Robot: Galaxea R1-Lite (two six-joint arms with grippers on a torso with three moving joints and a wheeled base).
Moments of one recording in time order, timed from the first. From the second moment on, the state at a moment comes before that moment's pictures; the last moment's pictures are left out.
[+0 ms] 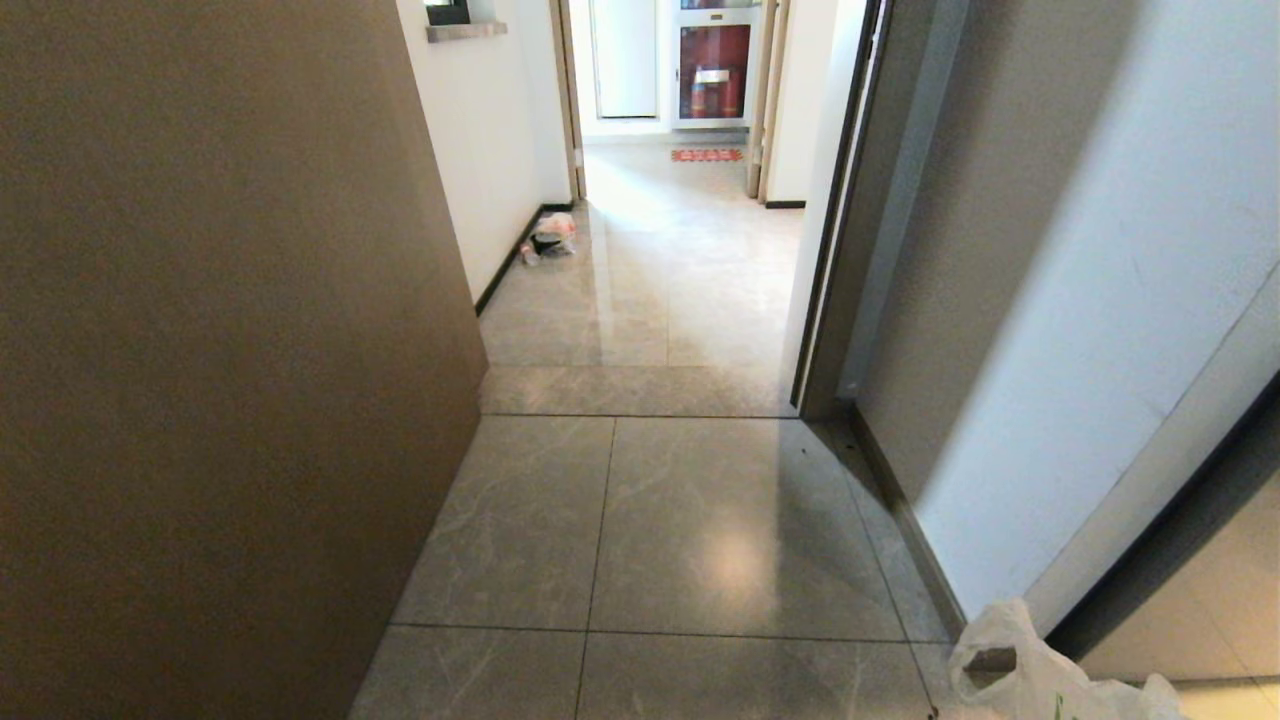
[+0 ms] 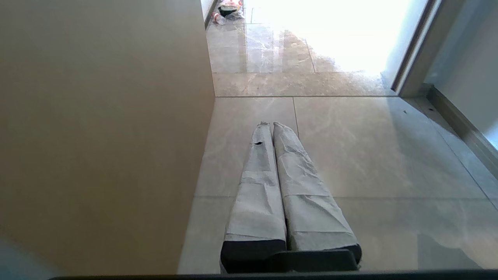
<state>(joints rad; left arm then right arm) 0.00 0.00 0.00 0.00 0.00 0.00 0.01 0.00 0.00 -0.01 0.00 0.00</state>
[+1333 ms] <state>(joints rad) 0.00 0.00 0.00 0.00 0.00 0.00 0.01 0.00 0.00 -0.01 0.00 0.00</state>
